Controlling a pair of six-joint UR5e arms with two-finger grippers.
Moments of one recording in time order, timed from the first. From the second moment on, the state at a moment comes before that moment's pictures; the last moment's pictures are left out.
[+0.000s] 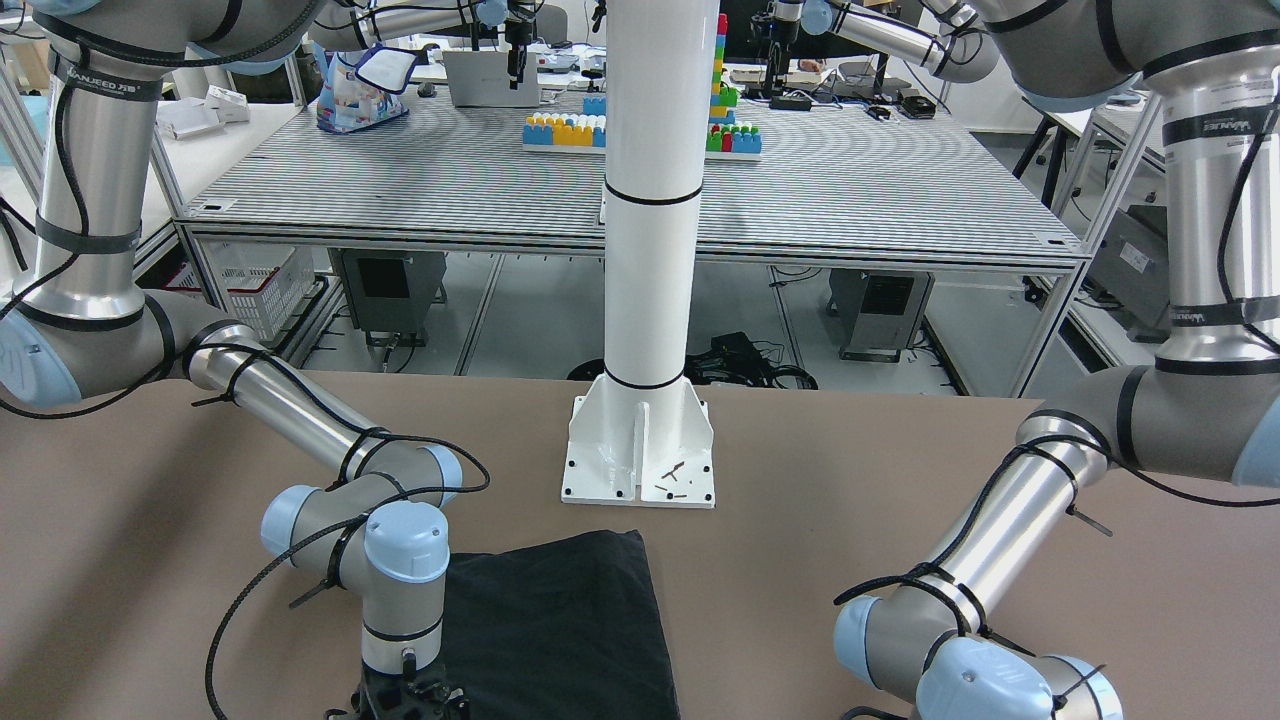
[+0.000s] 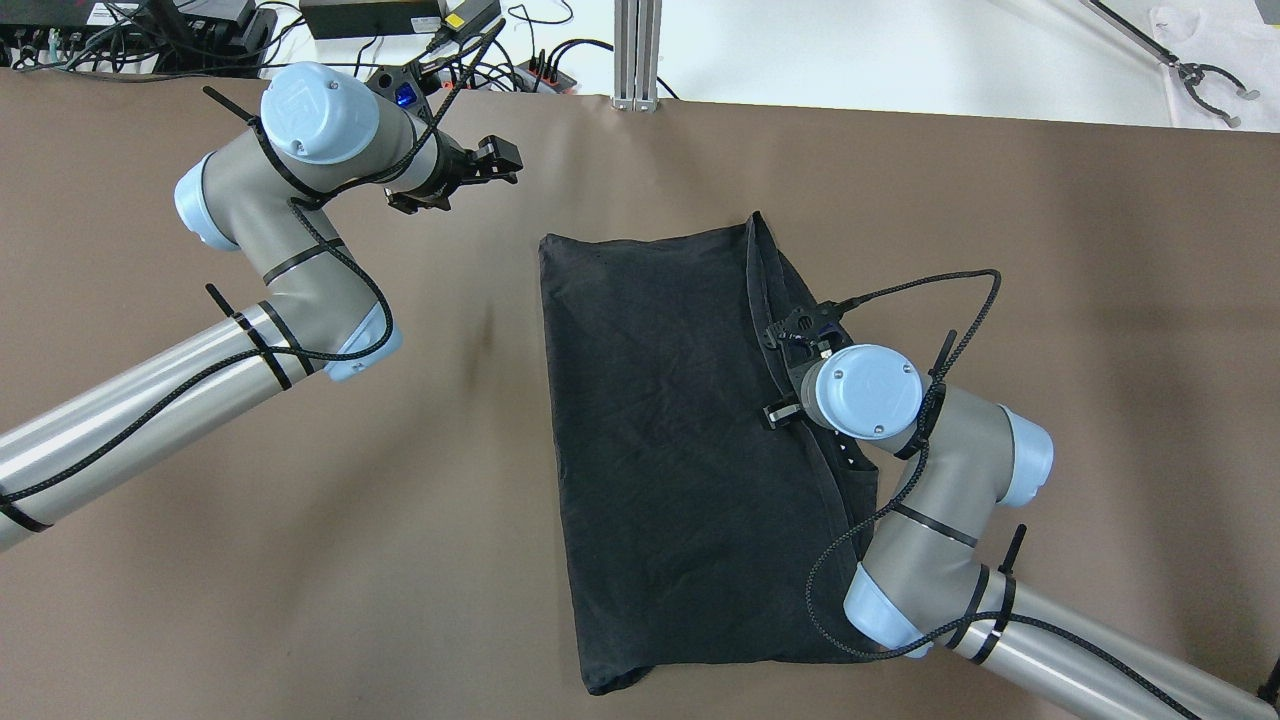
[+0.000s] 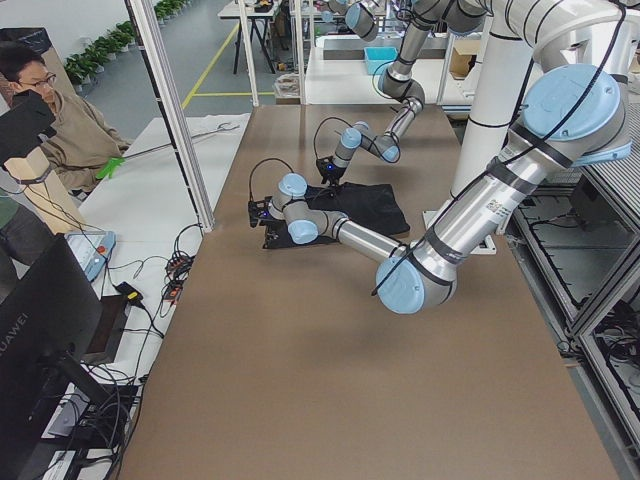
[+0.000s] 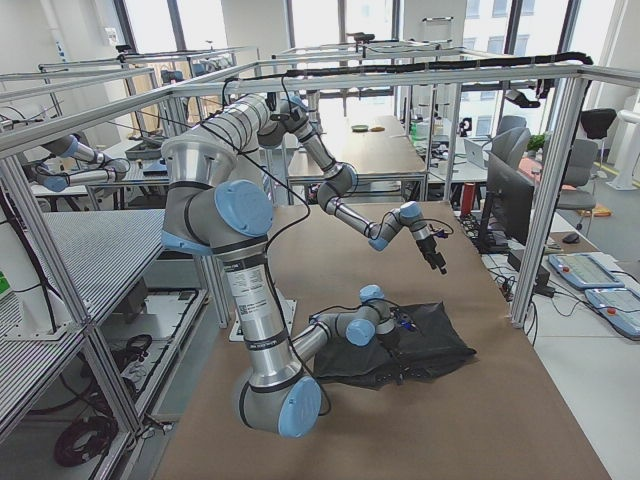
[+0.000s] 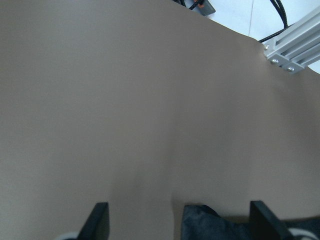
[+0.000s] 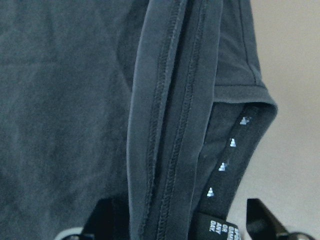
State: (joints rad) left arm -0.88 -2.37 -1.18 -2.25 -1.84 -1.41; right arm 0.60 -1.10 1.59 -1.30 1.58 0.73
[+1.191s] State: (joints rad) left arm -0.88 -2.37 -1.18 -2.25 -1.84 -1.41; right arm 0.76 -0.95 1.39 -1.20 1.64 0.63
